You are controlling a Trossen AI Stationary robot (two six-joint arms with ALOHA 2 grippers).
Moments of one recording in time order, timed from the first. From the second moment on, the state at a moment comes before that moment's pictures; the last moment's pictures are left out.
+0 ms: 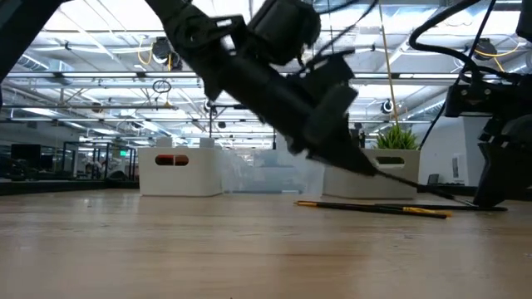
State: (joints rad) left arm -0.11 2.15 1.32 0.26 -0.09 -0.04; right arm 0.63 1.46 0.58 -0.52 0.47 1.15
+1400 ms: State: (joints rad) left arm 0.23 1.54 0.72 0.32 -0.16 -0.12; right arm 0.59 1.46 0.57 -0.38 0.47 1.05
